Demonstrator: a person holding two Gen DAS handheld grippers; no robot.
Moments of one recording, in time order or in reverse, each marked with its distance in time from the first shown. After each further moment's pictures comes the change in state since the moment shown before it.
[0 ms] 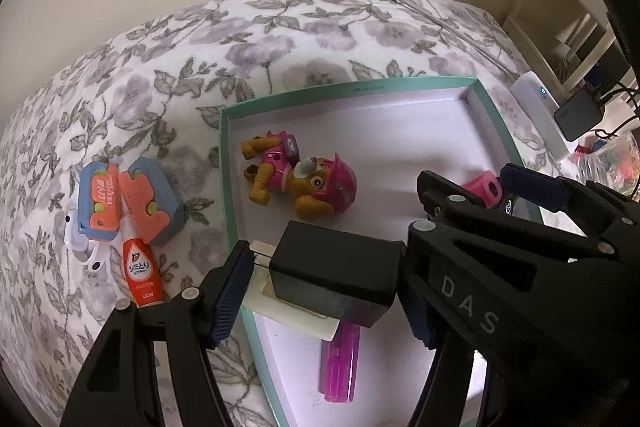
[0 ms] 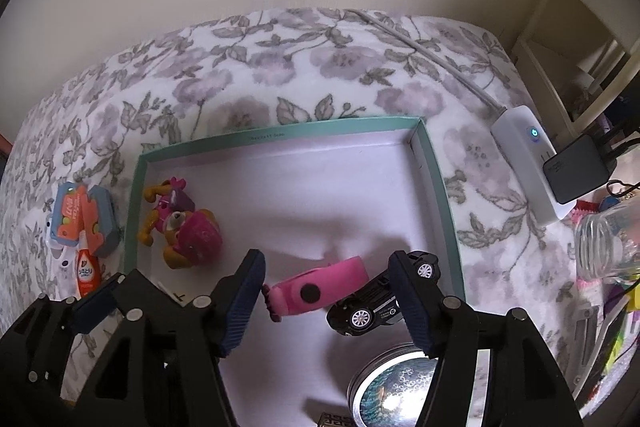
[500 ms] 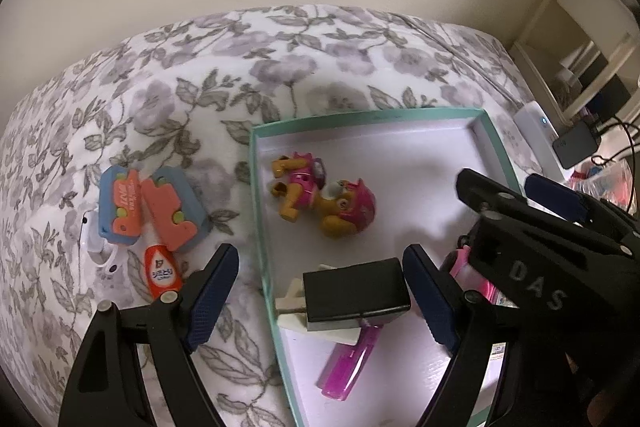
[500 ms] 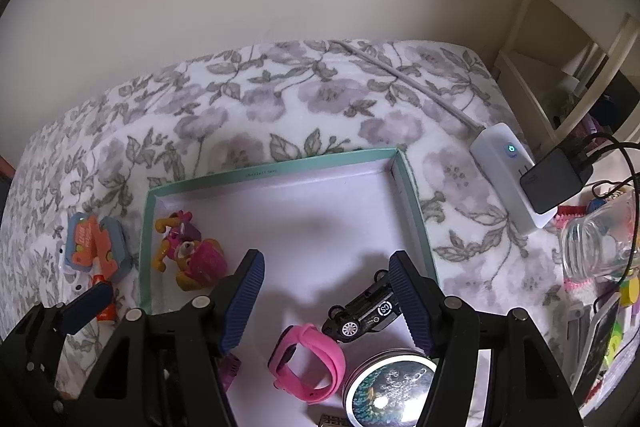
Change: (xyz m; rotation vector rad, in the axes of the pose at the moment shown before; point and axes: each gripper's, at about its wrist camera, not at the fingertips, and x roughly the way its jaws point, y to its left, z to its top) left arm -0.015 0.021 0.009 -0.062 -0.031 -0.012; right arm -0.021 -0.010 0.005 0.048 -0.072 0.000
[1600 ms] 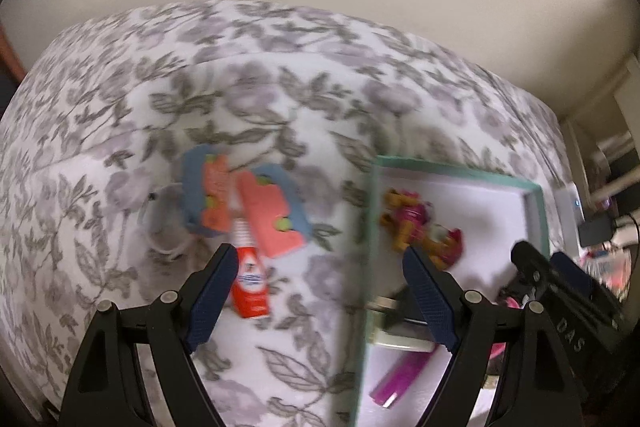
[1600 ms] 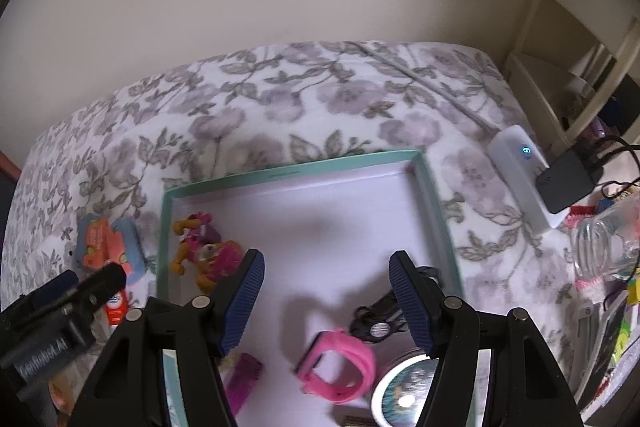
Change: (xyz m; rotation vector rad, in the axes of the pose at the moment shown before) left arm -0.011 0.090 0.011 -0.274 -0.008 0.036; right arm 0.002 0.027 -0.001 -0.015 0.005 0.031
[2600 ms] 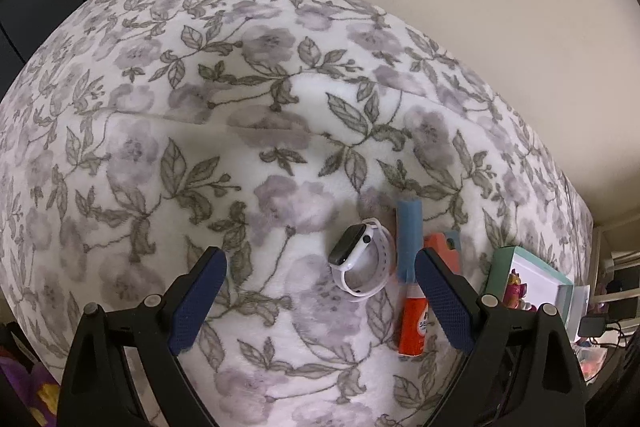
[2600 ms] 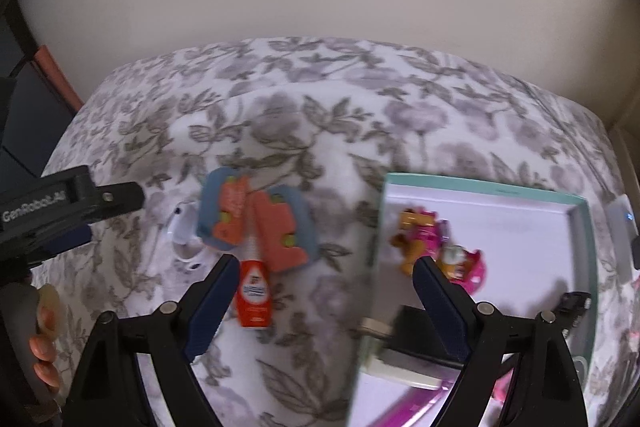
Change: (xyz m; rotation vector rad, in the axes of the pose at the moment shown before) left arm -0.010 0.155 0.022 -0.309 0.012 0.037; right arm 0.004 0.154 -0.025 -0.248 -0.029 0.186
